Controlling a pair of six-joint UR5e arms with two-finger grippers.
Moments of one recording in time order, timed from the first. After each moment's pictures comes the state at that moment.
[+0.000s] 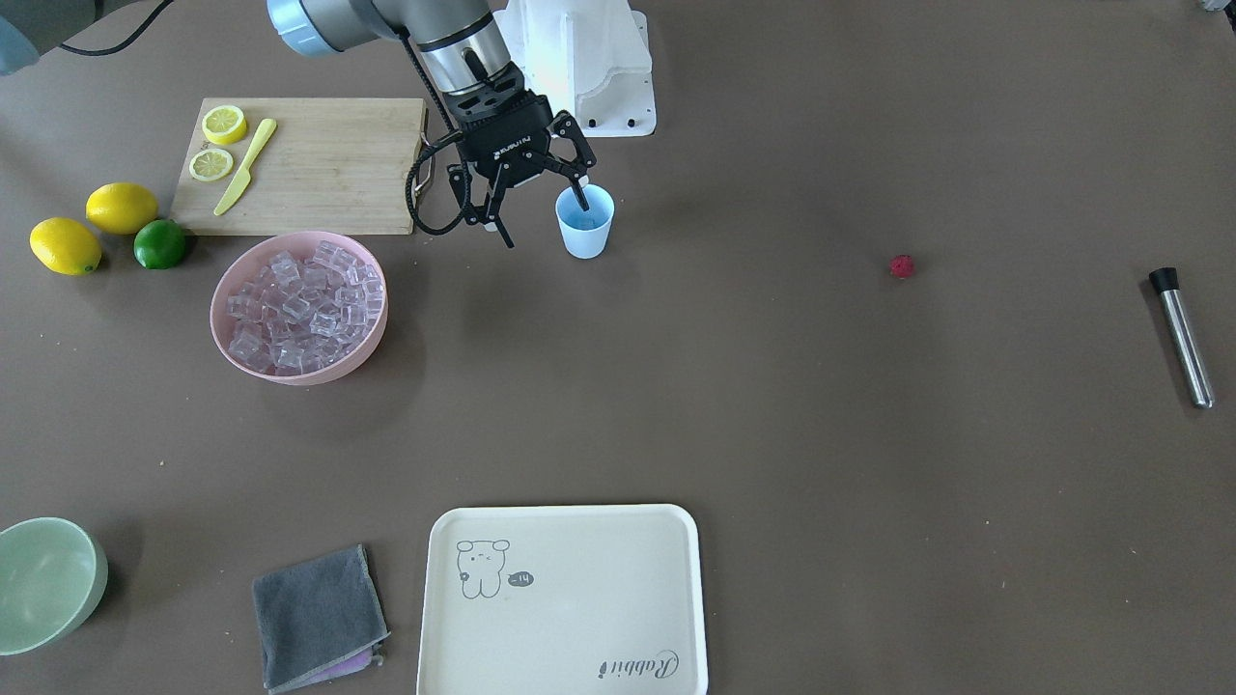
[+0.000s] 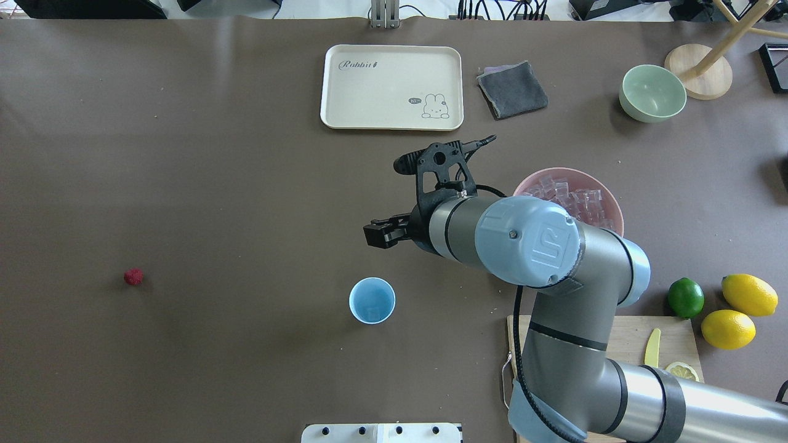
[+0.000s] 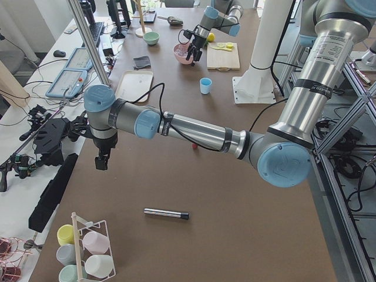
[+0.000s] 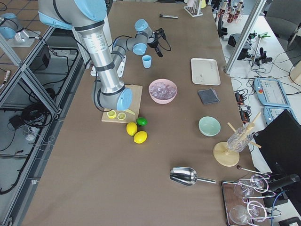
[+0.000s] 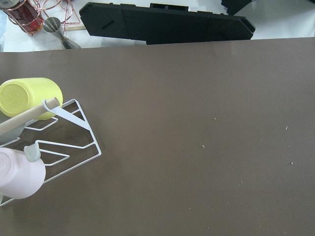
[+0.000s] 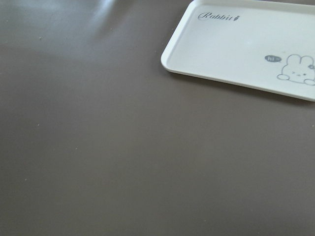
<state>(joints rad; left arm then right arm) -1.59 -1.94 -1.47 -1.63 -2.35 -0.15 0.44 -1.04 1.93 -1.28 1.55 0.99</state>
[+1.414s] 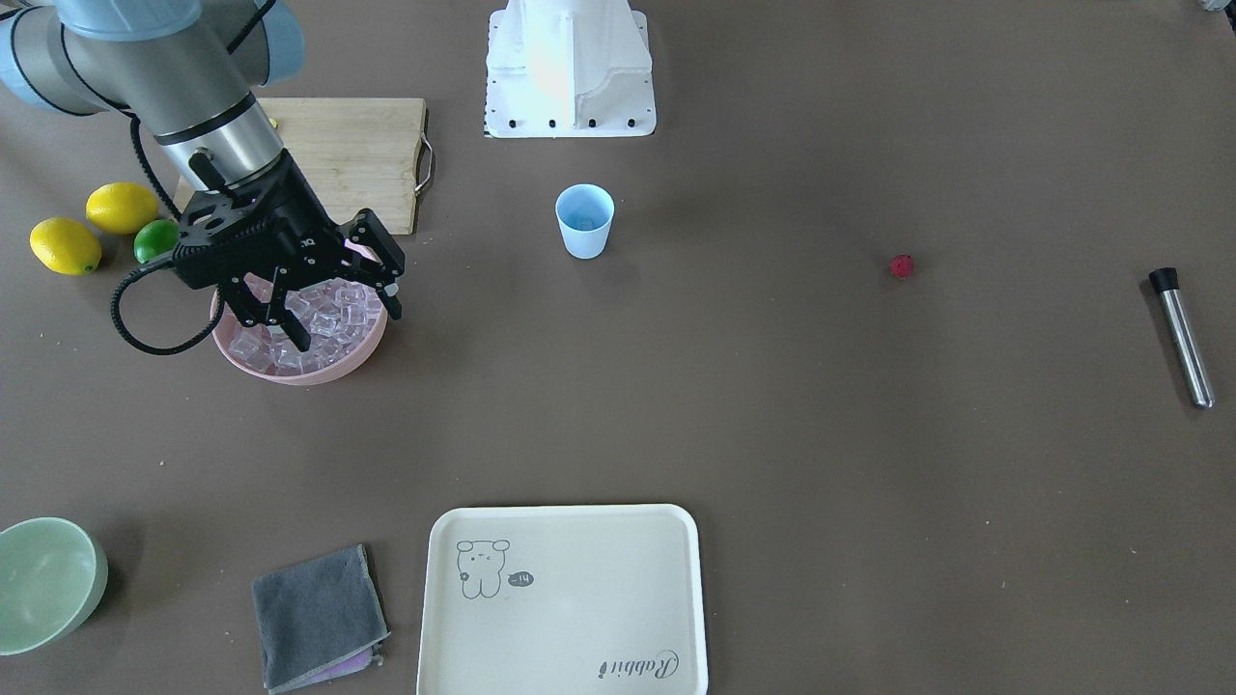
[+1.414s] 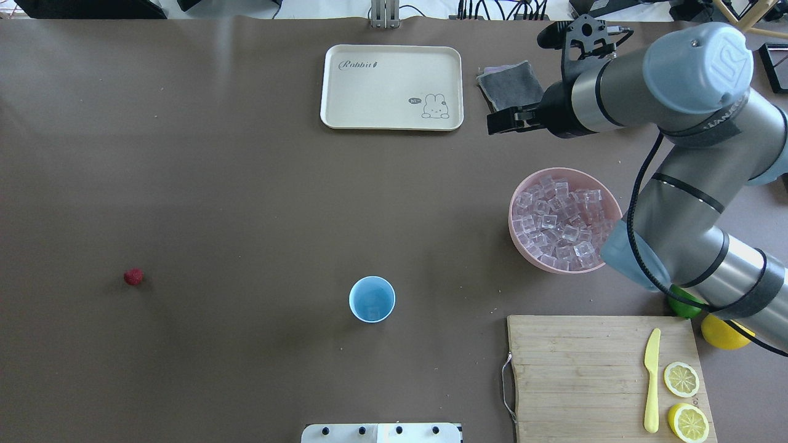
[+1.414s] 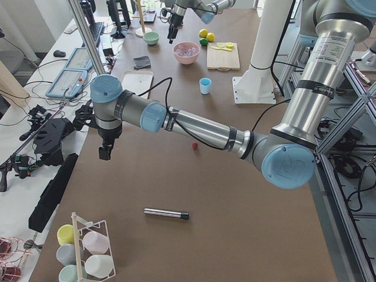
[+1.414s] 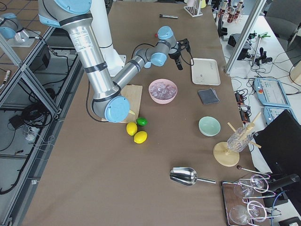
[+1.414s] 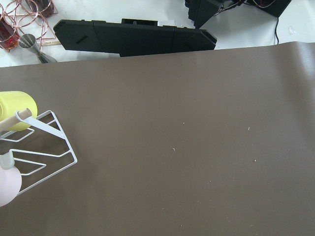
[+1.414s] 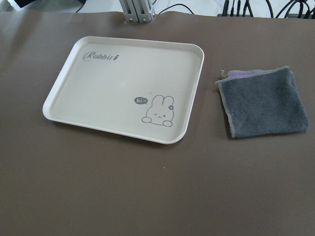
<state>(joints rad) -1.60 -1.91 -1.55 -1.63 -2.38 -0.15 0.84 -1.16 1.89 -1.26 1.93 0.88</state>
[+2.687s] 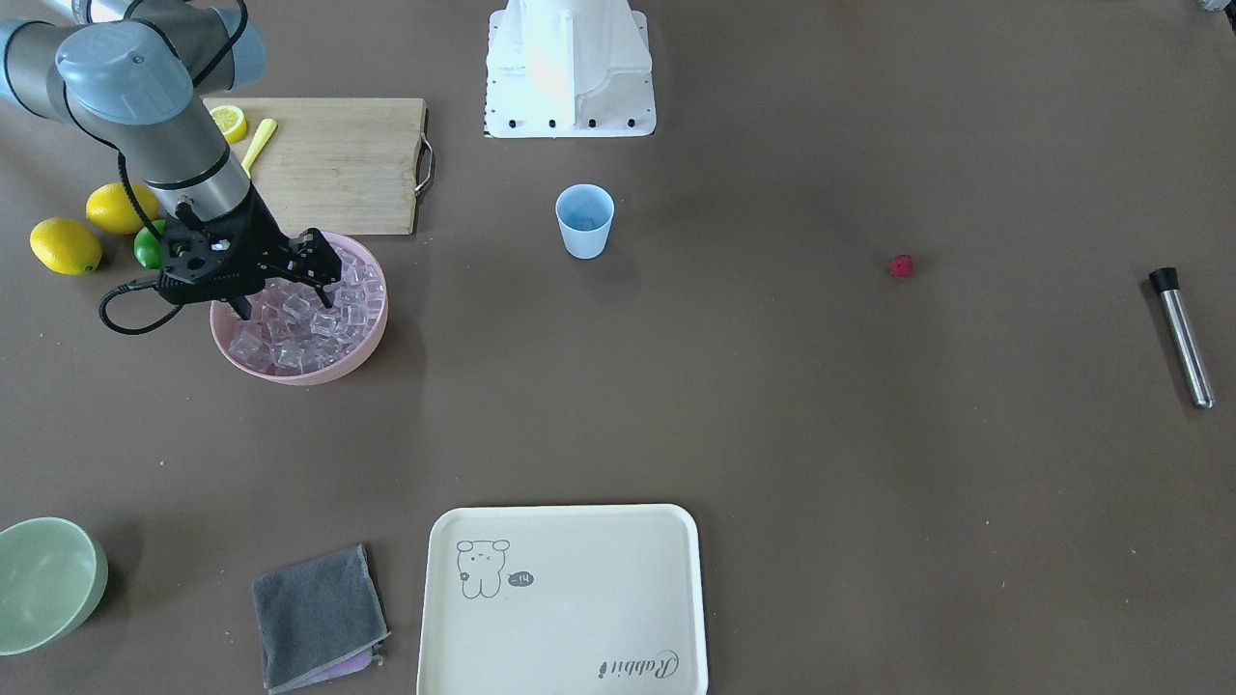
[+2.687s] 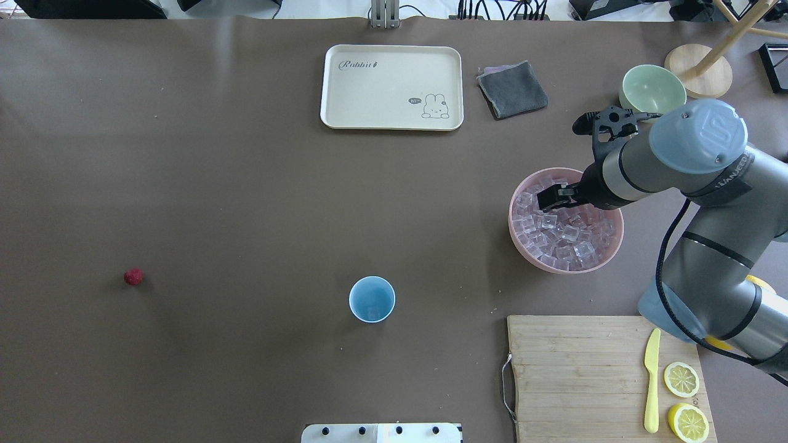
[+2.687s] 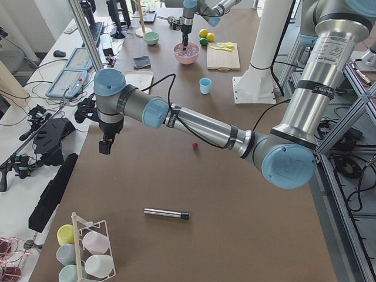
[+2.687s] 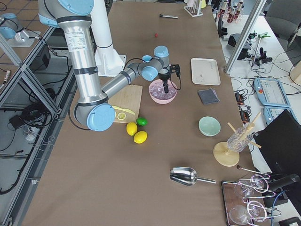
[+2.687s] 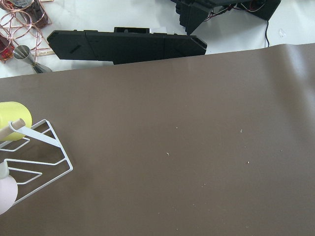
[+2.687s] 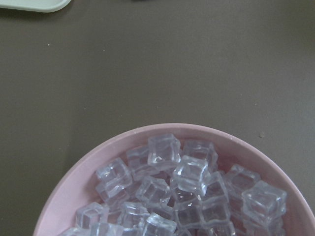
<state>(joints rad) -1.59 -1.91 -1.59 -1.64 -2.38 -0.15 0.72 -1.35 1.91 -1.36 1.92 0.97</state>
